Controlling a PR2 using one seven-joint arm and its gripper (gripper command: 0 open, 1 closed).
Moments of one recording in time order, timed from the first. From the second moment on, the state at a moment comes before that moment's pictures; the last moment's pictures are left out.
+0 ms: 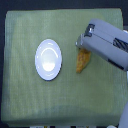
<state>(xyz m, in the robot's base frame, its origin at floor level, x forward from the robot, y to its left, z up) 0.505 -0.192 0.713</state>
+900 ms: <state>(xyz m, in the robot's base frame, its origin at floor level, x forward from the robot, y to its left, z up) 0.507 -0.192 0.719</state>
